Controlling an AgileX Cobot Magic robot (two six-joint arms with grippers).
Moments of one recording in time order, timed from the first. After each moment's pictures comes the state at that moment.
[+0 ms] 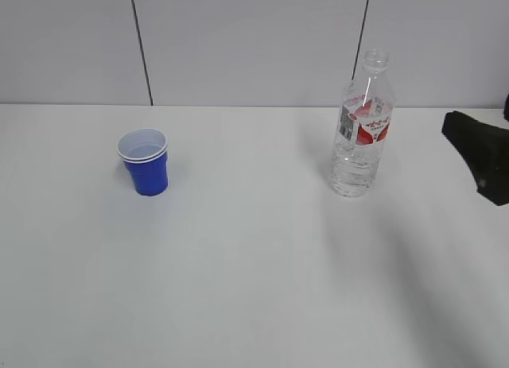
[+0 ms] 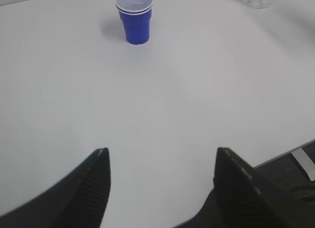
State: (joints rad) left arm -0.35 0.10 -0.53 -0.08 1.10 0.05; right arm 0.12 1.07 -0.32 -0.32 -0.60 0.09
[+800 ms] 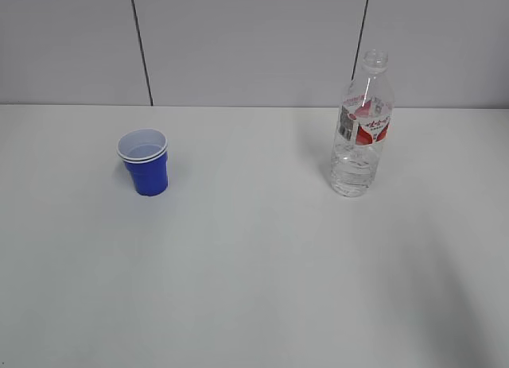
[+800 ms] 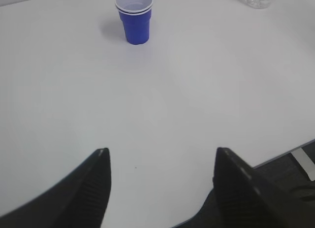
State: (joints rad) left arm -0.35 0.10 -0.53 -0.08 1.10 0.05; right arm 0.12 0.37 -0.46 -0.26 0.38 0.10
